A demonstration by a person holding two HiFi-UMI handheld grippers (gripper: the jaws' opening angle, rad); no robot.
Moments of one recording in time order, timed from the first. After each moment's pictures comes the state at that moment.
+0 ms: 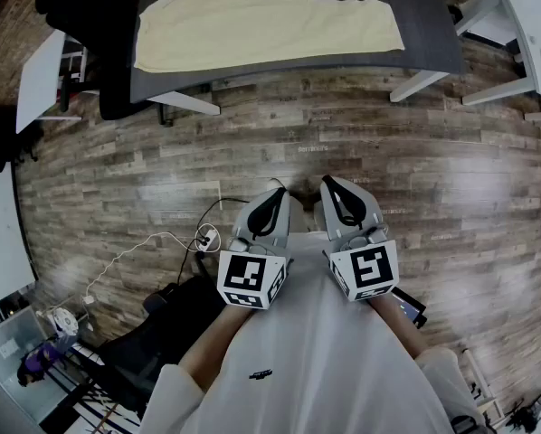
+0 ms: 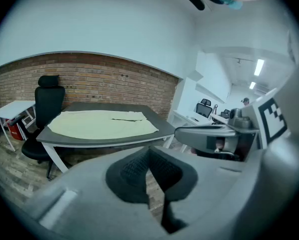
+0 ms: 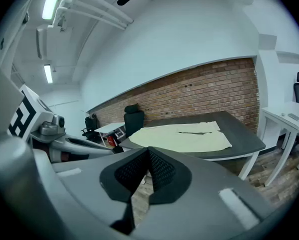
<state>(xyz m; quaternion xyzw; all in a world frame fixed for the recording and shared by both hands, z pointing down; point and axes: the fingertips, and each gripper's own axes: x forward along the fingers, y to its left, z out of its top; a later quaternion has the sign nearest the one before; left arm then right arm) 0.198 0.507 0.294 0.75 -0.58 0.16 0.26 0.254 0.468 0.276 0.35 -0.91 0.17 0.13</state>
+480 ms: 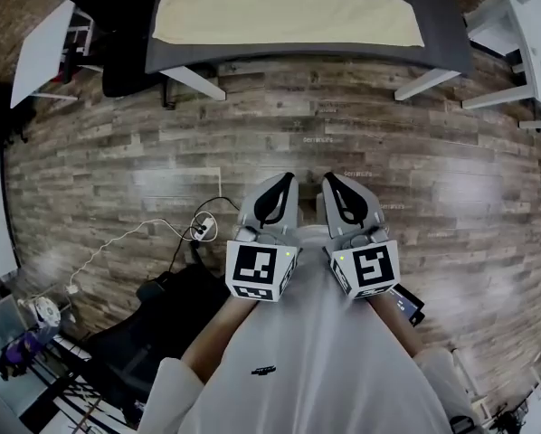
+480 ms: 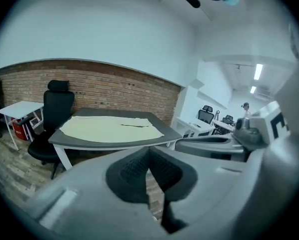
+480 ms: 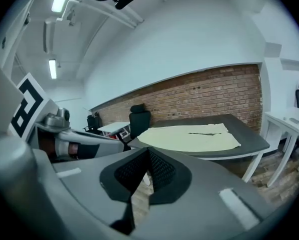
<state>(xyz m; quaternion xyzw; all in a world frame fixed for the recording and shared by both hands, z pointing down) 0.138 0.559 0.272 0.75 -0.61 0.12 0.23 0.188 0.541 0.264 0.34 -0.92 0.15 0.13</state>
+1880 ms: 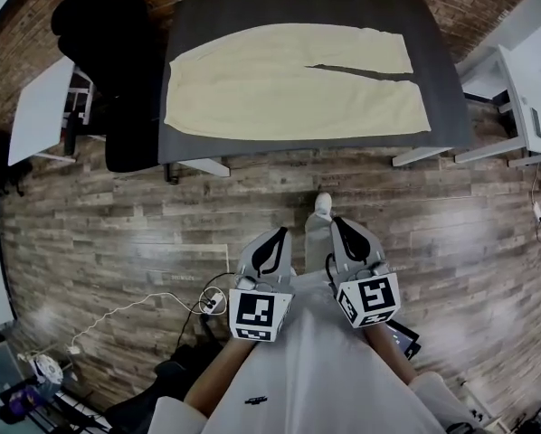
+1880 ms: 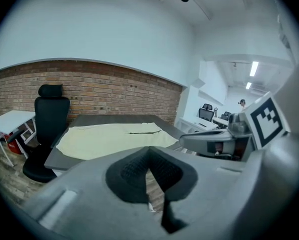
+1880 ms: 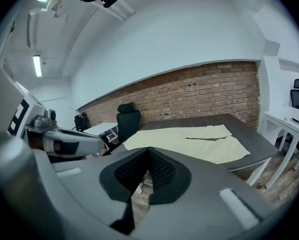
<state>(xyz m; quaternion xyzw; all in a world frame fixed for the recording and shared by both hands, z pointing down) 0.013 0.442 0.279 0.77 -0.59 0.14 0.20 0.095 0.404 0.284 0.39 -0.89 0.17 0.14</state>
